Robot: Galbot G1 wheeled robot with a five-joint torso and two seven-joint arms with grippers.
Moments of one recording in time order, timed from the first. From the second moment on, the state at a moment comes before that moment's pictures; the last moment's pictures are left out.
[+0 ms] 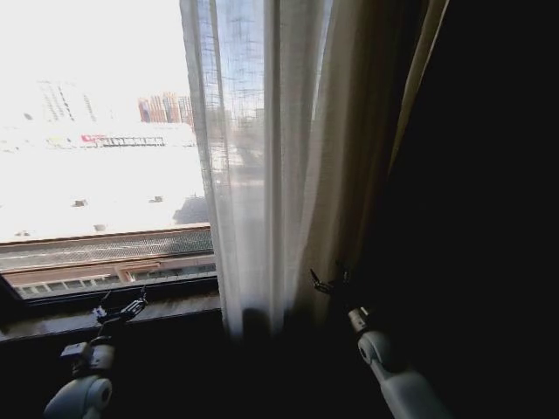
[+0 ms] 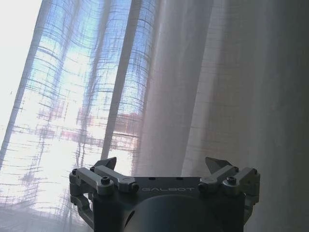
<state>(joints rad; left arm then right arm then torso) 1.42 -1.21 -0.91 -1.83 -0.51 -0.08 0.07 -1.13 1.15 0.40 1.74 0.26 0.15 -0.12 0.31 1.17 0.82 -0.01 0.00</state>
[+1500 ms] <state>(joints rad) 1.42 -1.21 -0.91 -1.83 -0.51 -0.08 0.07 -1.15 1.14 0.46 1.71 0.29 0.22 -0.25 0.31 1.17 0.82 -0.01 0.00</state>
